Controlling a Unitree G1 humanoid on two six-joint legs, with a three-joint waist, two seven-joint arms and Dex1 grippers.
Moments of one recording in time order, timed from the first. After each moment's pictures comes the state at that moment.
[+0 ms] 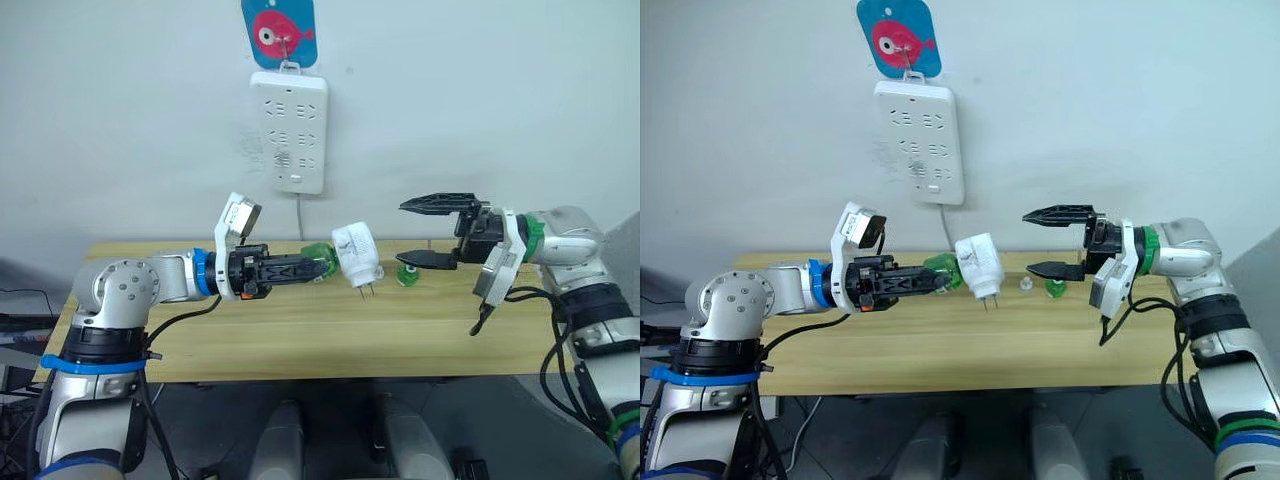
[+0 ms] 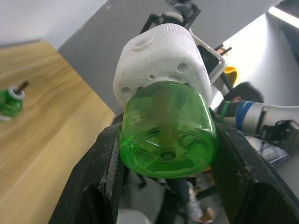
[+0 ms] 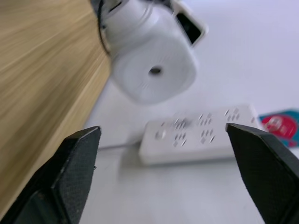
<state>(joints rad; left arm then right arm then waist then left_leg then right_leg) -0.59 0.66 0.09 -0.02 -1.12 1.27 -0.99 -0.81 -0.66 0.22 0.59 0.07 -1.36 1.00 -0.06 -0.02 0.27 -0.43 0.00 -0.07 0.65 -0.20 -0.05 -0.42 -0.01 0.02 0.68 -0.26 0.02</state>
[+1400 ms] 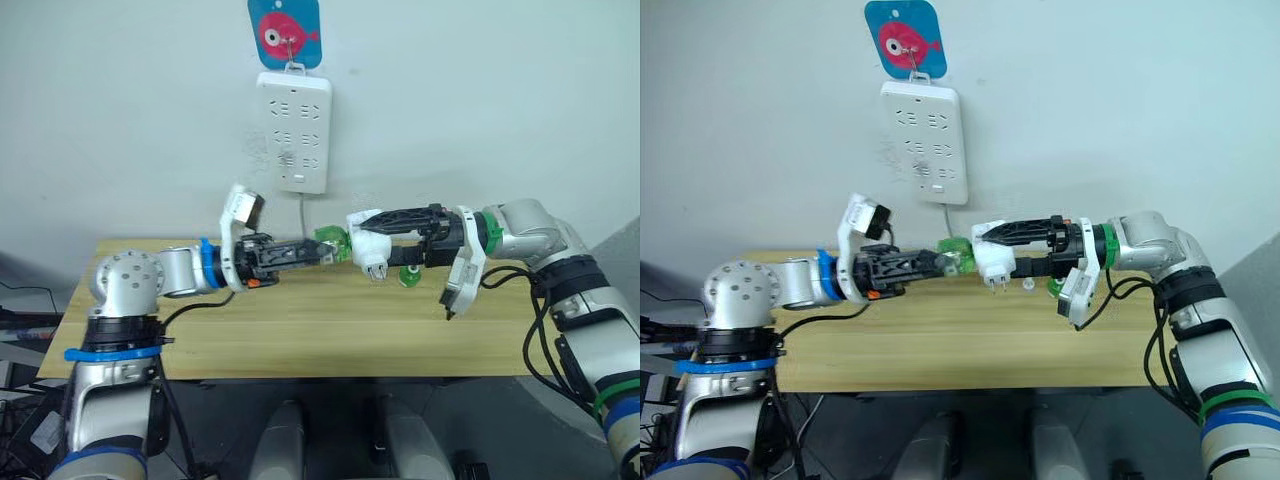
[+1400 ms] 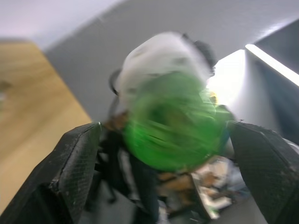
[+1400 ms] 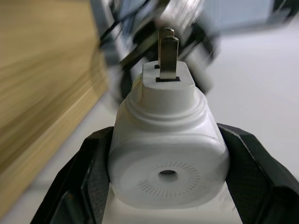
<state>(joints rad) -0.60 0.63 0.24 -0.01 -1.14 1.30 -0.88 -0.90 -0.65 0.35 0.67 -0.24 -1.28 0.68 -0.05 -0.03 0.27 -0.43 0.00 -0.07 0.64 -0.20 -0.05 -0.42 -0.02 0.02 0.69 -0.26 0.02</state>
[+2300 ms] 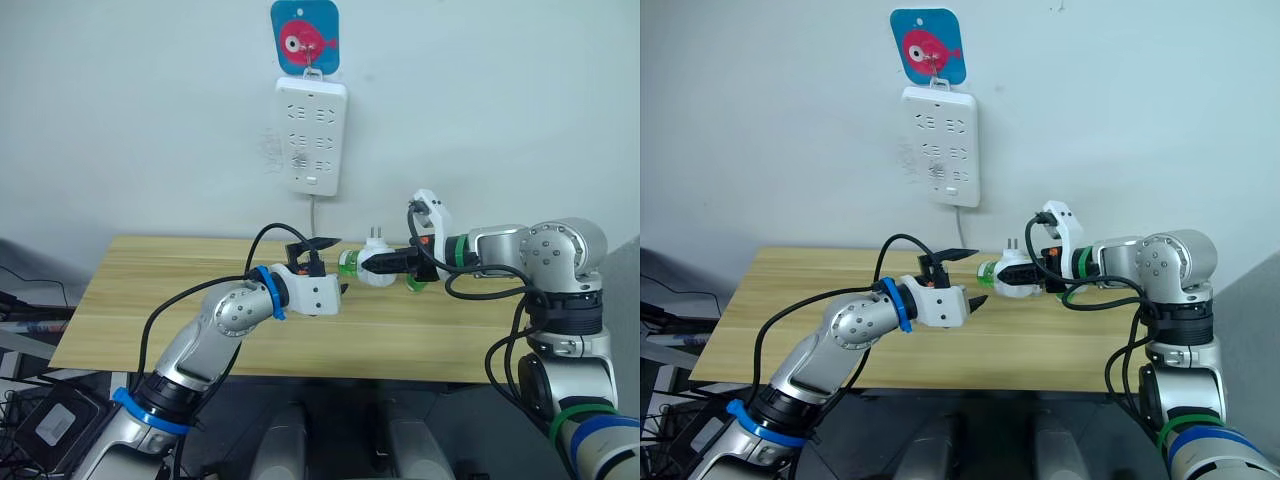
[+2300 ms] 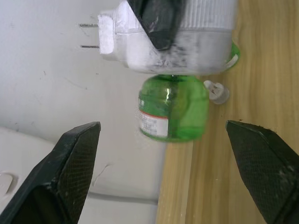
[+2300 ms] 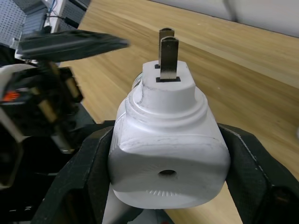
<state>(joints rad) -0.37 0.54 -0.34 -0.15 0.41 -0.09 -0.62 -0.80 -0.39 -0.10 -0.09 0.81 1.61 0.40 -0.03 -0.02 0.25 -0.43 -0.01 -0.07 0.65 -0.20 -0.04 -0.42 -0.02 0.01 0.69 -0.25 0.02</state>
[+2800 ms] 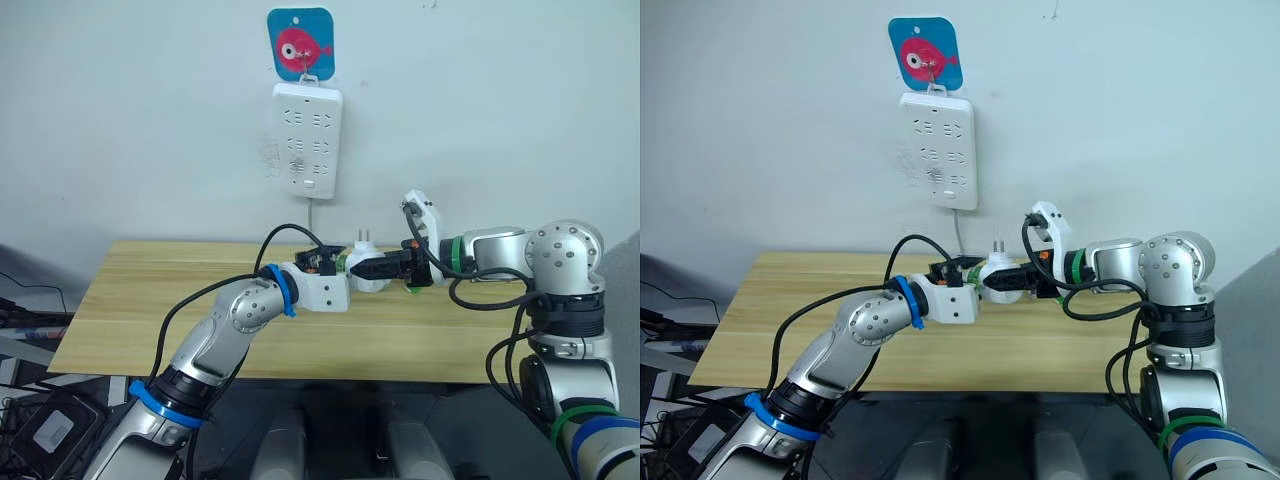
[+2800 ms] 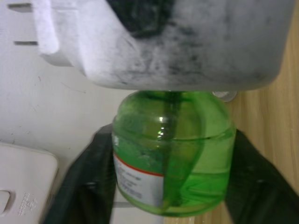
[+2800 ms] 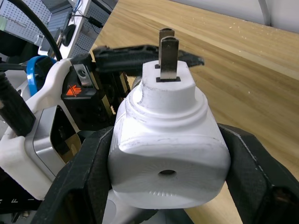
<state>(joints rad) -0.40 0.51 -0.36 -0.11 0.48 -0.09 -0.61 -0.80 -0.40 -0.10 -0.08 1.08 1.61 0.21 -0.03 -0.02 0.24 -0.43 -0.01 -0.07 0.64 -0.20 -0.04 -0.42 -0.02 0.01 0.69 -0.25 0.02</state>
